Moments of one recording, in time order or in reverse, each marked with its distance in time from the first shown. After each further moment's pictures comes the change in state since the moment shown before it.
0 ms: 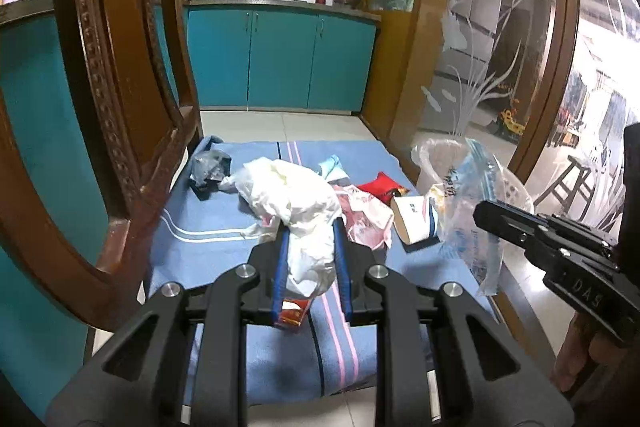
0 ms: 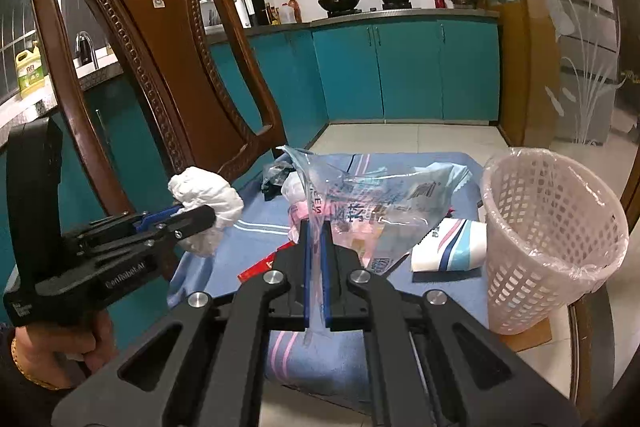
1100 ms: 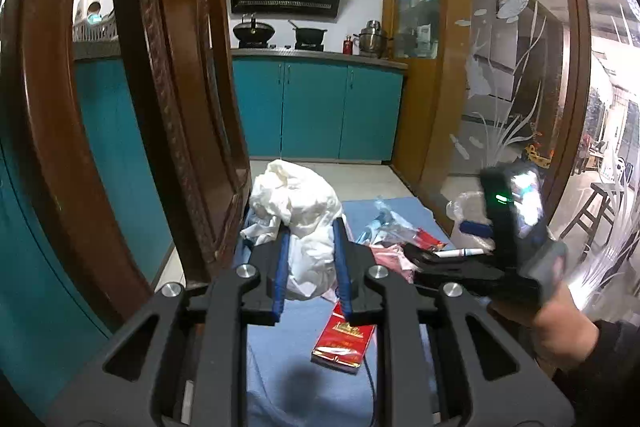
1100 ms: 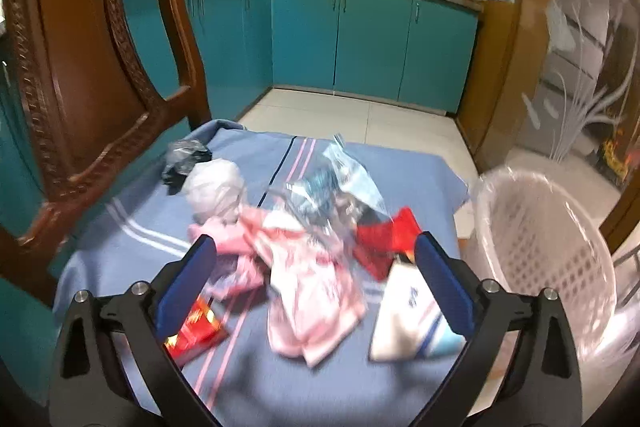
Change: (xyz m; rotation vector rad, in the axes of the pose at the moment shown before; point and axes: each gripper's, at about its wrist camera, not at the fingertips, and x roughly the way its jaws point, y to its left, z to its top) left arm -0.046 0.041 0.018 -0.006 -0.182 0.104; right arm 0.158 -0.015 0.036 -0.117 0.147 -0.264
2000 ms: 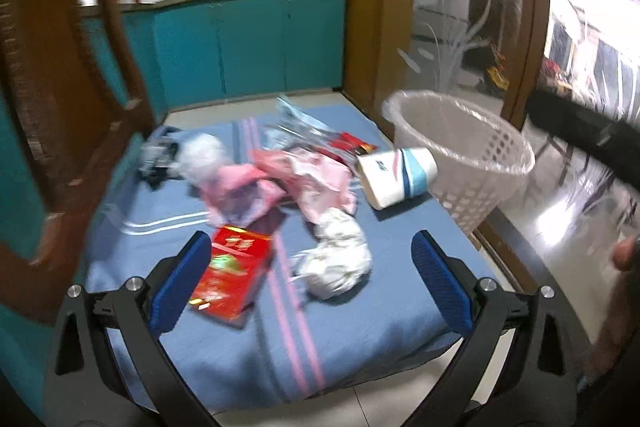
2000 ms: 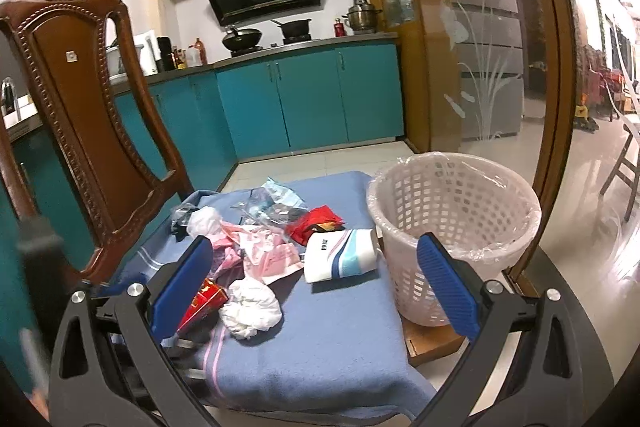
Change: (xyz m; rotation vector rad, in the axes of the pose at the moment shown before) left arm 0.076 -0.115 -0.069 0.160 0.240 -0.144; right arm -0.159 -0.061 -0.084 0.303 -0.249 -0.075
